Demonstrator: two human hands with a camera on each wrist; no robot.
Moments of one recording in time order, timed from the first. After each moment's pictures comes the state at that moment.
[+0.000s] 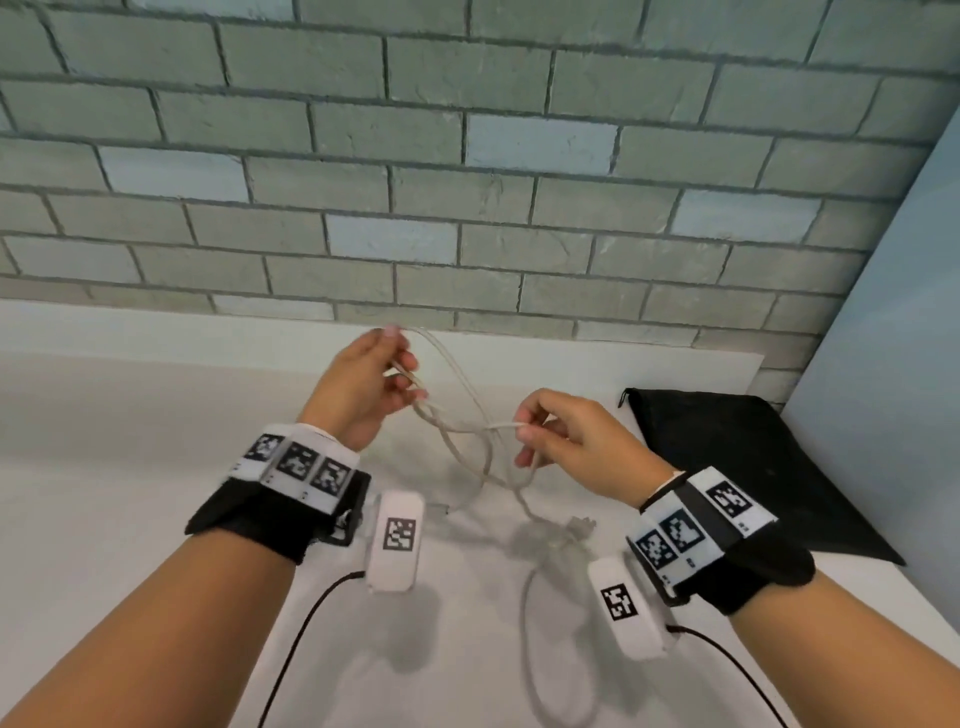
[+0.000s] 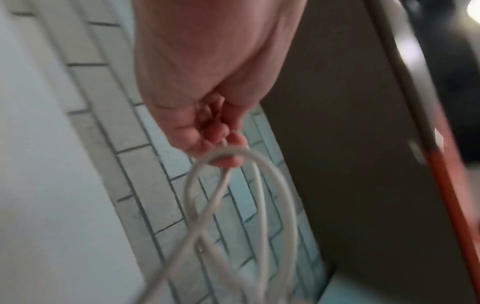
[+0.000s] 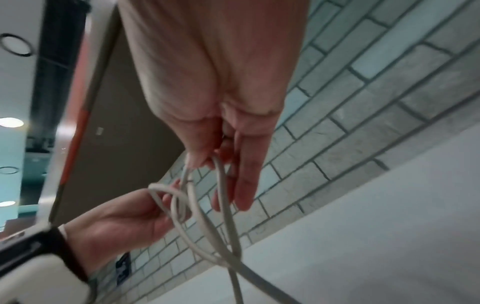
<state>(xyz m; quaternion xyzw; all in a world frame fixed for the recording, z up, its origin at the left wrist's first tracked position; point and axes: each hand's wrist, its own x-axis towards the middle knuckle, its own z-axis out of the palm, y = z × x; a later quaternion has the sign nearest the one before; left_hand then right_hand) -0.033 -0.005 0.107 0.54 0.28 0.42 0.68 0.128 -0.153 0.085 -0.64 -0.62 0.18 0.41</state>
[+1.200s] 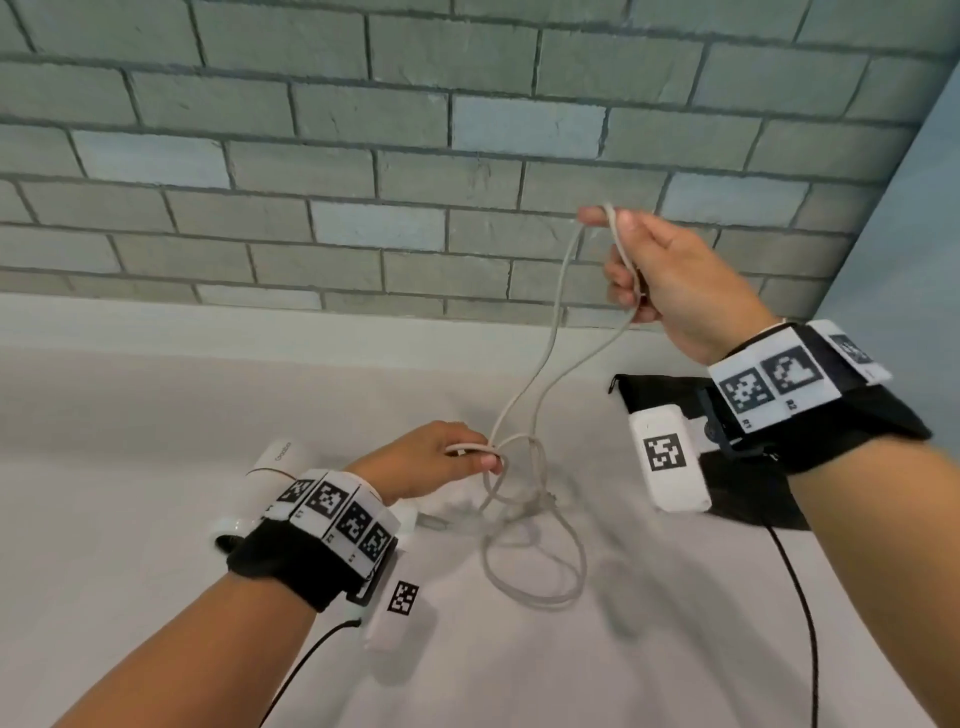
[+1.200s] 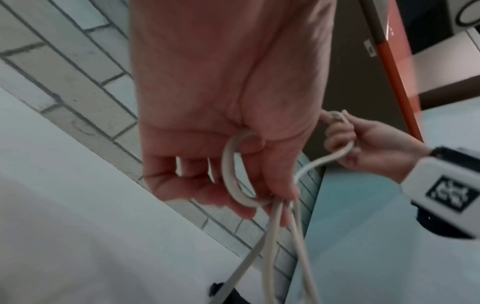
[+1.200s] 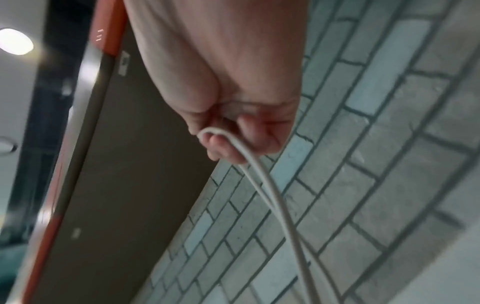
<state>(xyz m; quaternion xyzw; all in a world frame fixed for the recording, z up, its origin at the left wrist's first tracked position) -0.019 -0.041 0.052 0.86 0.20 0.09 0.46 0.168 -0.163 0.189 -0.62 -0.52 0.16 0.57</state>
